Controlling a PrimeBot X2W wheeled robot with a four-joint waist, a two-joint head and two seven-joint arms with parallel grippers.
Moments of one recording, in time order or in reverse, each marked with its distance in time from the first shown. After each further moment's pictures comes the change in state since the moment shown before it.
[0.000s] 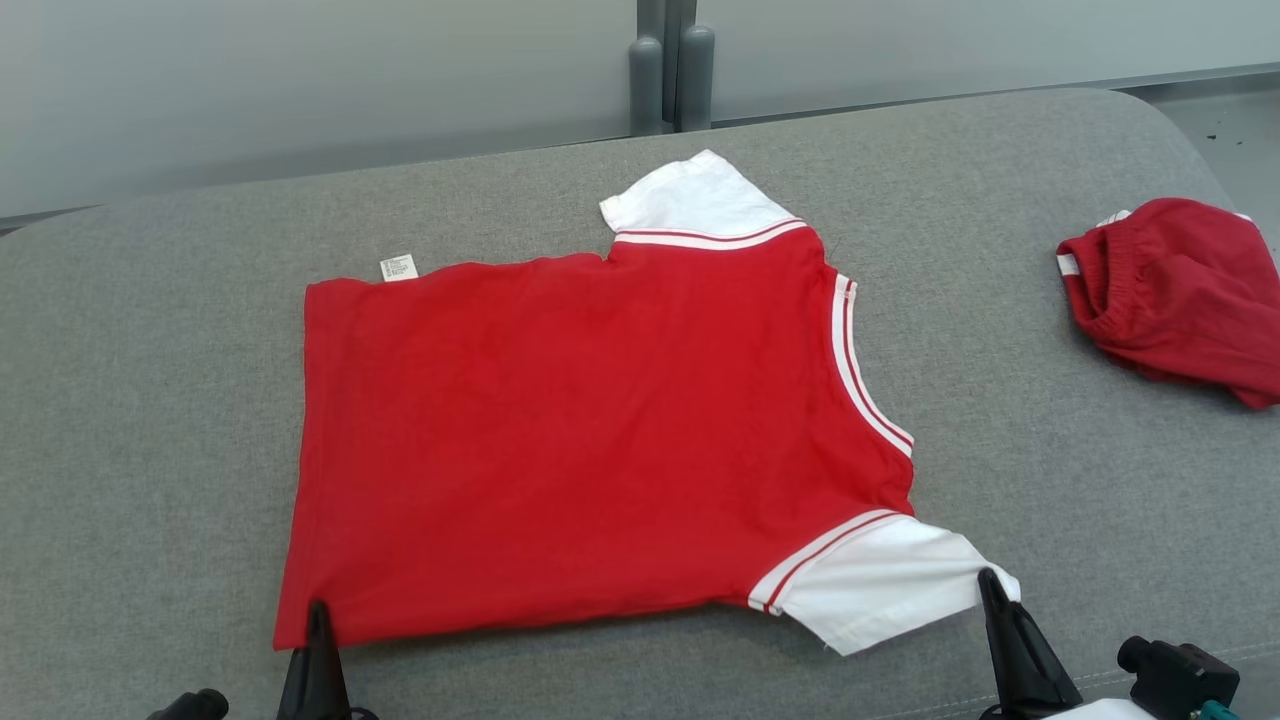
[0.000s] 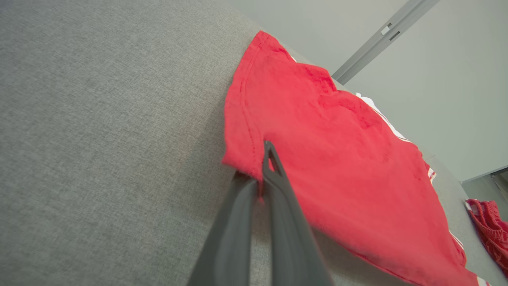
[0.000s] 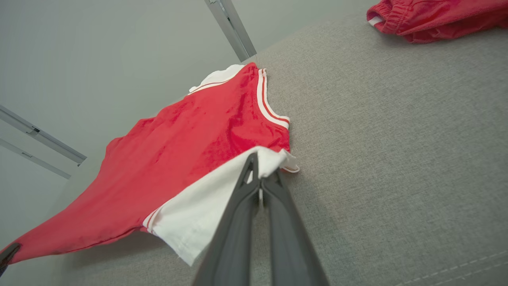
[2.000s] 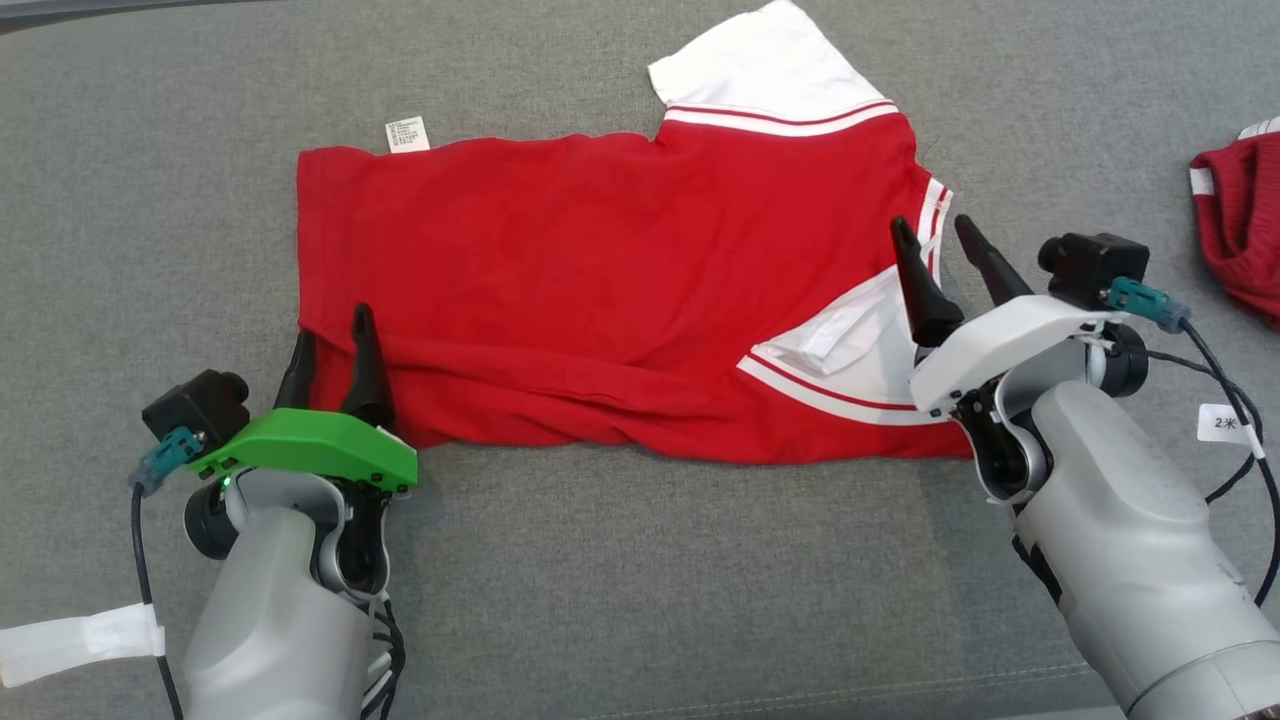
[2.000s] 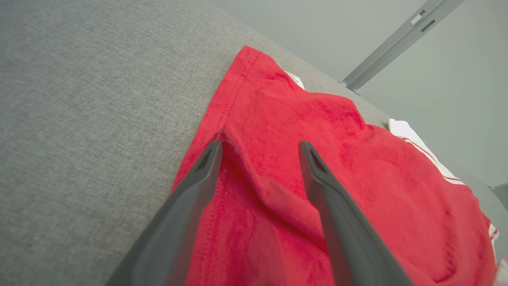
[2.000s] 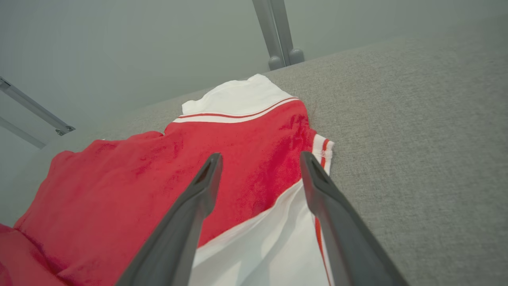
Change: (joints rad) left arm -0.639 0.000 -0.060 0.477 0.016 -0.037 0.000; right arm -0.877 -0.076 0.212 0.665 0.063 0.000 -0.008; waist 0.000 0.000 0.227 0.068
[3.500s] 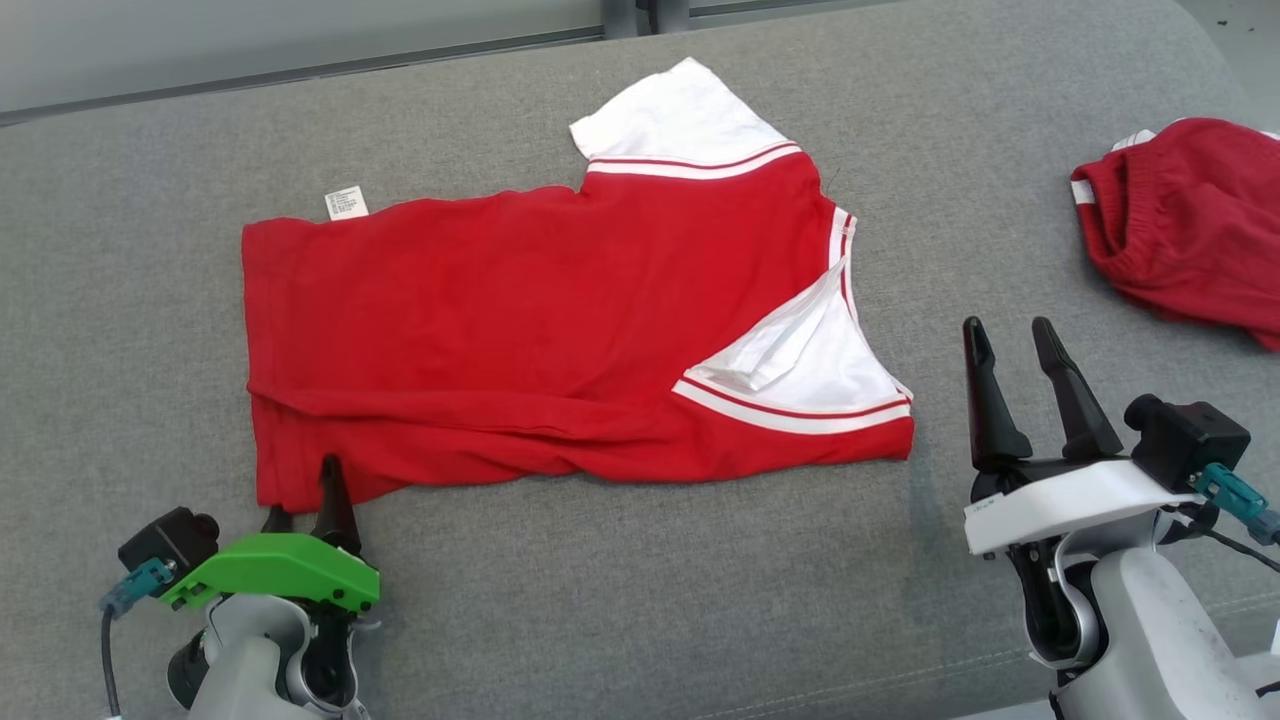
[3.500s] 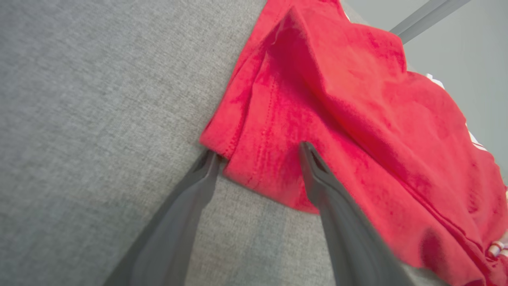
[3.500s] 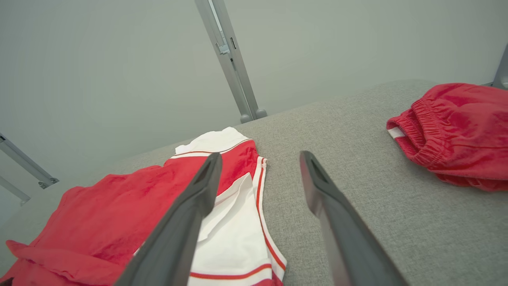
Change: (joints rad) left arm 0.198 0.017 0.088 -0.020 -0.062 0.049 0.109; right arm 0.457 0.059 -0.260 -0.538 -0.200 0.000 -0.002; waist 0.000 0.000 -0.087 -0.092
